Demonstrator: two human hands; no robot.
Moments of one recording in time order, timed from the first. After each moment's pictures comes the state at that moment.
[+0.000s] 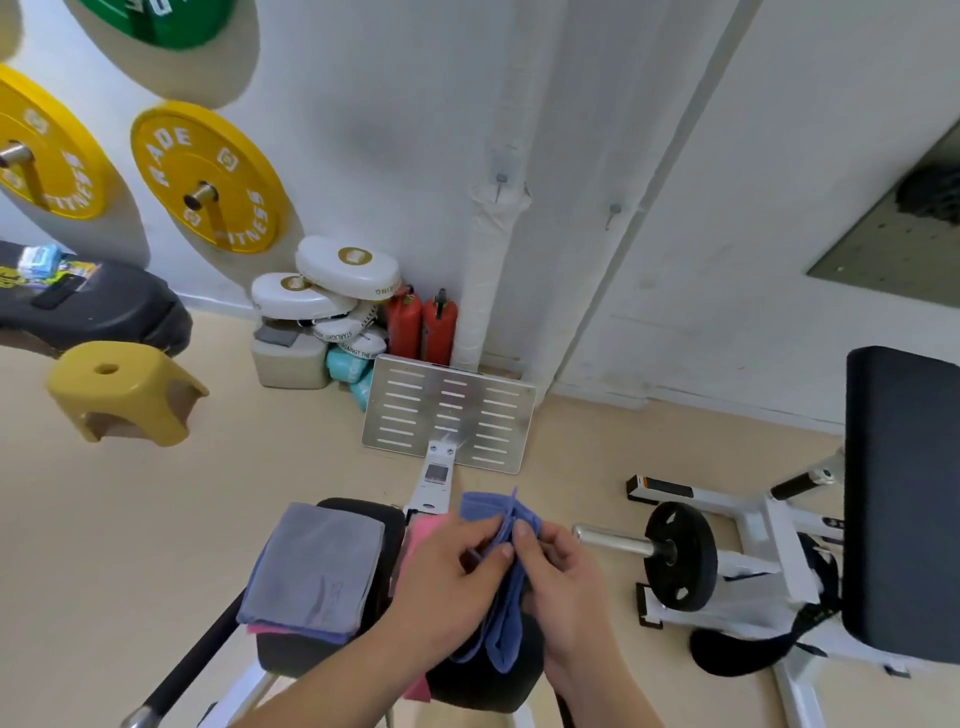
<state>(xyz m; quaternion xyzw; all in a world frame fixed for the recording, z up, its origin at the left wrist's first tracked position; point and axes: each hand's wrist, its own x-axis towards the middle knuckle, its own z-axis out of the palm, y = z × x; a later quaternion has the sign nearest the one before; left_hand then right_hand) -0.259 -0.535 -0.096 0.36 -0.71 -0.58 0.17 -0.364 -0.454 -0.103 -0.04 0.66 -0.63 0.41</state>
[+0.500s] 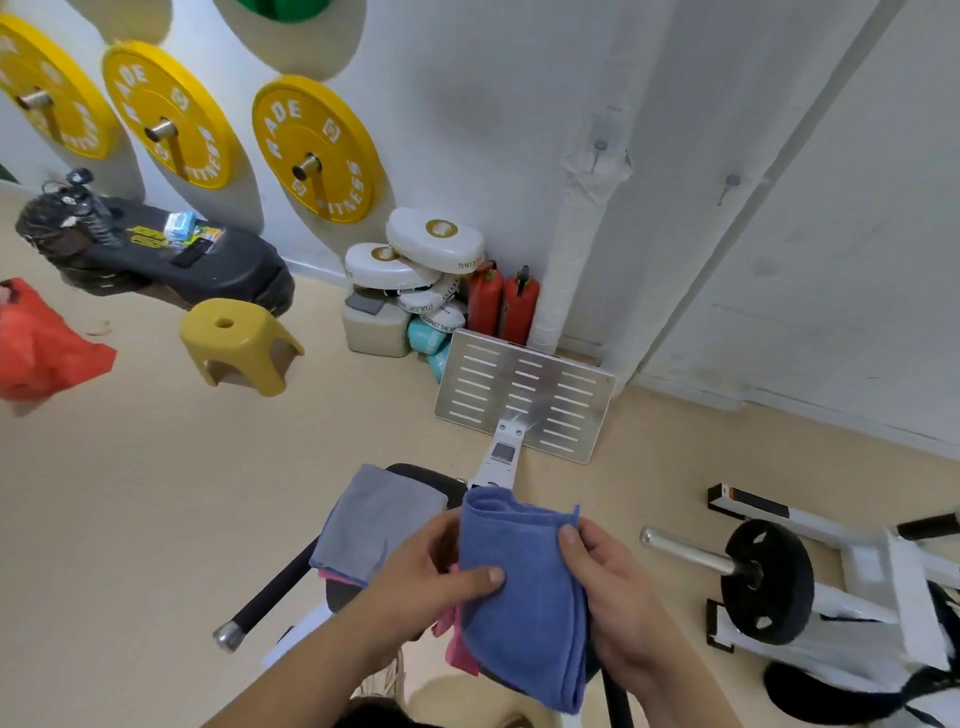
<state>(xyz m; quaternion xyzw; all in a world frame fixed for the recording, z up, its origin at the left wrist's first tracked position) -0.196 -0.551 -0.130 0.48 -0.53 -0.69 0.07 -0.386 -0.454 -0.120 -0.13 0.59 -0.53 0.59</state>
